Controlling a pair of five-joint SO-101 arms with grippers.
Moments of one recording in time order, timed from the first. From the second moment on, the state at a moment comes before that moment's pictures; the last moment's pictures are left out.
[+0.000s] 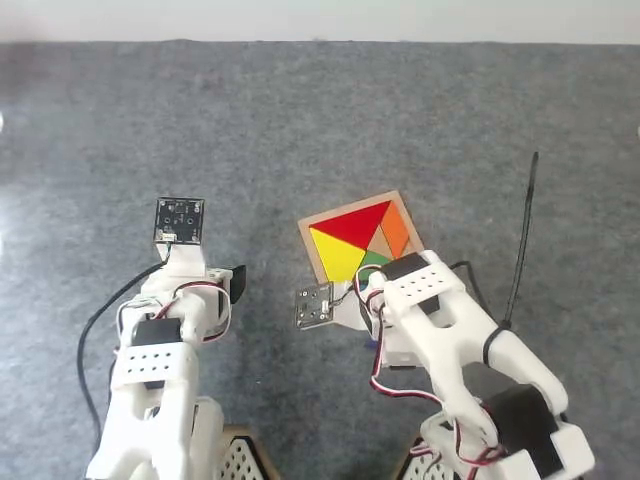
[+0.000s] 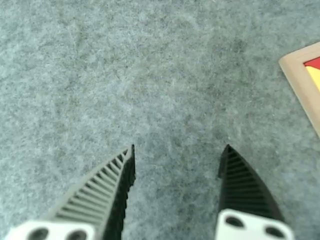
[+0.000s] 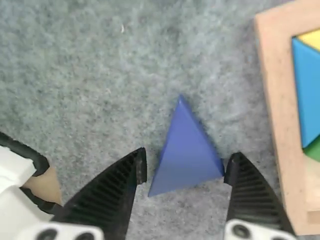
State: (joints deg) left arm -11.1 -49.0 82.7 33.3 -2.5; right arm -29.3 -12.0 51.0 68.5 63.4
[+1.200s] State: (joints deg) left arm -11.1 -49.0 82.7 33.3 -2.5; right arm -33.2 -12.7 52.1 77.4 47.9
